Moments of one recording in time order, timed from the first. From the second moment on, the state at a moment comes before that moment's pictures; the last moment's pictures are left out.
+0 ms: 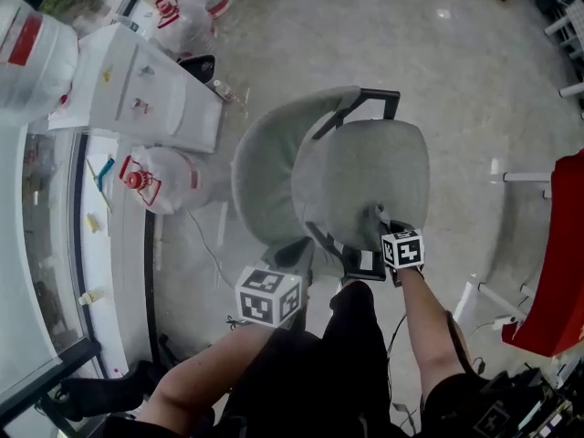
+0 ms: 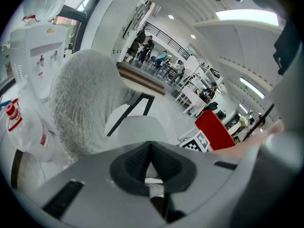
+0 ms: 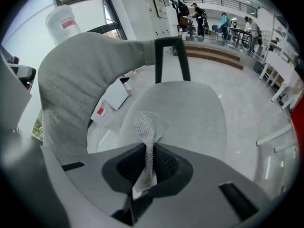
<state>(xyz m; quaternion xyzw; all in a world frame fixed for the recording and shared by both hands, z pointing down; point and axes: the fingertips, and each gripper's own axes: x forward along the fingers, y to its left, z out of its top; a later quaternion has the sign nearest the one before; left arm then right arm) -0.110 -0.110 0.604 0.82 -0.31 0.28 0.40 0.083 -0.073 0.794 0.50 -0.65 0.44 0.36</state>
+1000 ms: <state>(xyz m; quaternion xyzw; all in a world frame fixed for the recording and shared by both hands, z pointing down) -0.086 -0.131 0.633 0.80 -0.32 0.30 0.40 0.058 -0.130 0.885 0.46 -0.63 0.52 0.35</state>
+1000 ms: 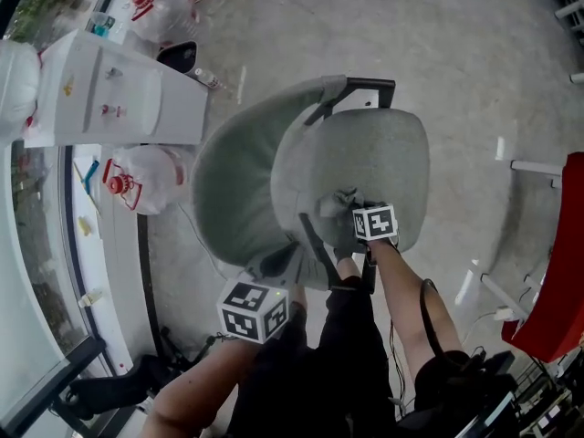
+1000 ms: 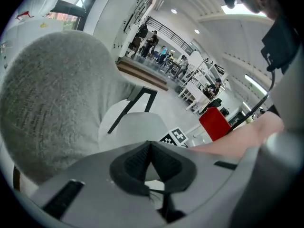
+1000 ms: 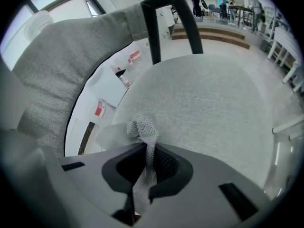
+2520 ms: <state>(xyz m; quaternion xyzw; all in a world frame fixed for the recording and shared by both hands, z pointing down) -0.064 -0.166 0.620 0.80 -0.35 0.28 0.40 0.088 -0.190 0.809 0.50 -0.68 0.46 0.27</state>
